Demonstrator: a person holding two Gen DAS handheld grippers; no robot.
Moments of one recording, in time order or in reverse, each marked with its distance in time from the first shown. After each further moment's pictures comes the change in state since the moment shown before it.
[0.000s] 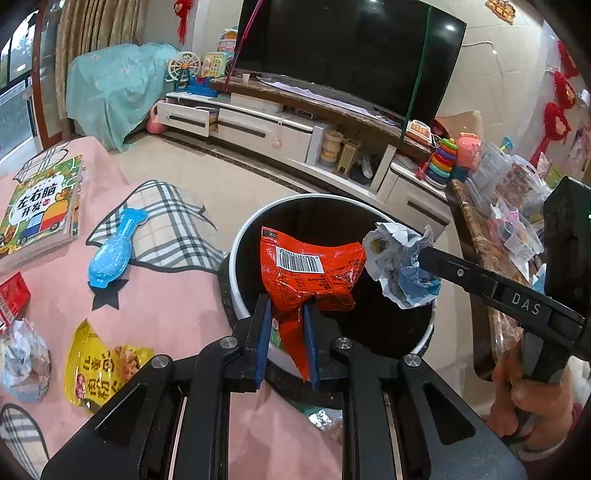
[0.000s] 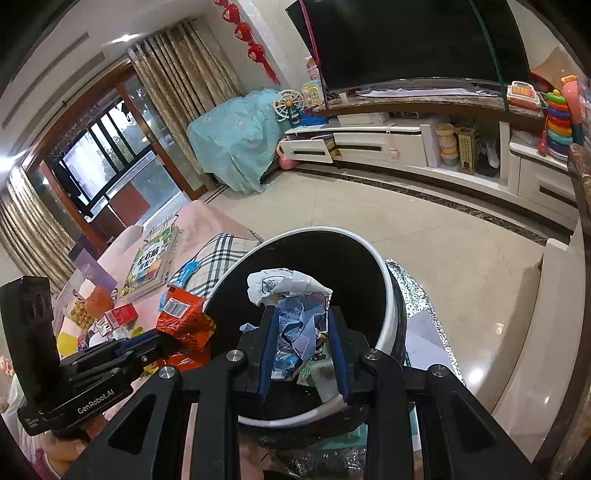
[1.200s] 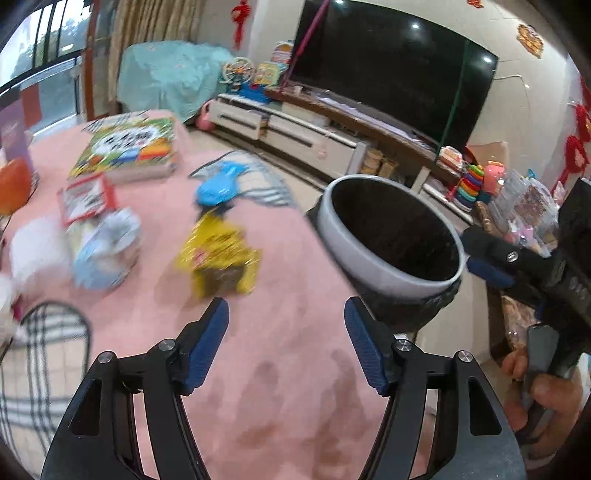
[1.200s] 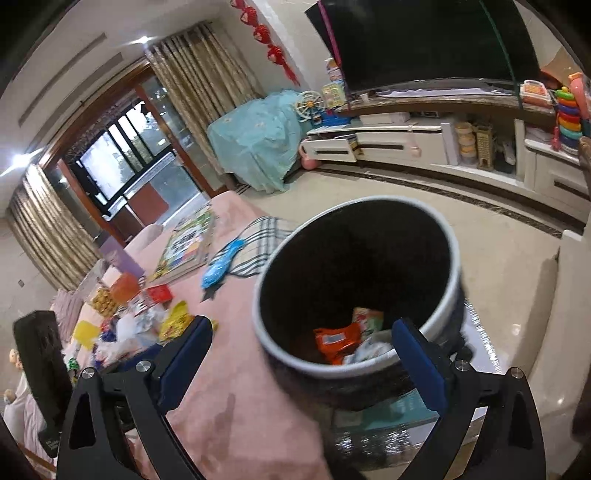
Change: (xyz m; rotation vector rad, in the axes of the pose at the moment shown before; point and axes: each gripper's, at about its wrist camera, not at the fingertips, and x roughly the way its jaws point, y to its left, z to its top) left arm -0.068 0.065 -0.085 -0.143 -0.073 0.109; right arm -0.013 0.050 -0.040 -0.008 -0.017 0.082
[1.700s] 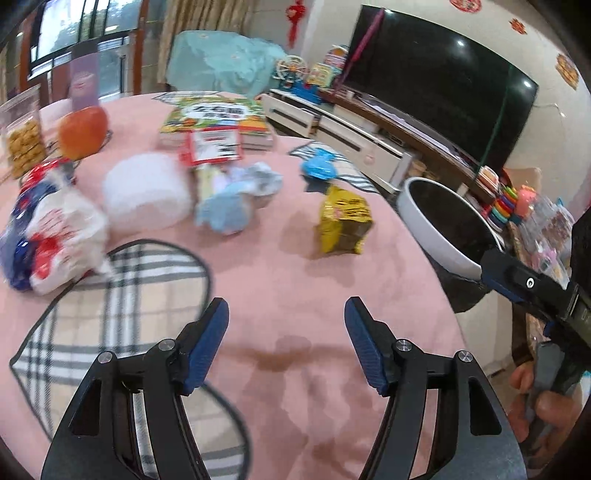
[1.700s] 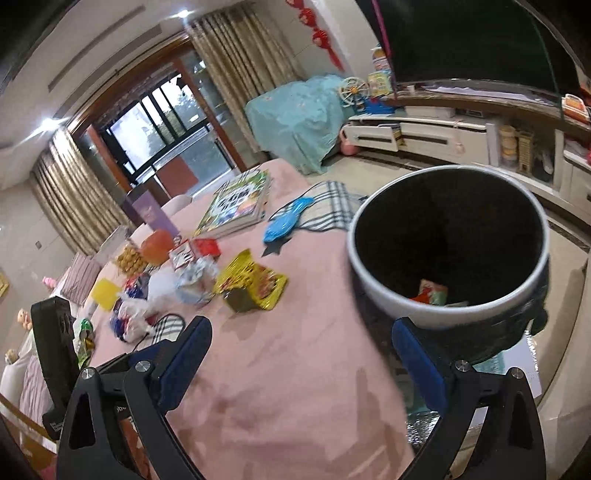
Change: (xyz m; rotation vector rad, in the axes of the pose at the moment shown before) left arm -0.039 0.078 -0.040 -0.132 -0.011 0.106; right arm 0.023 0.068 -0.042 -0.109 0.058 0.082
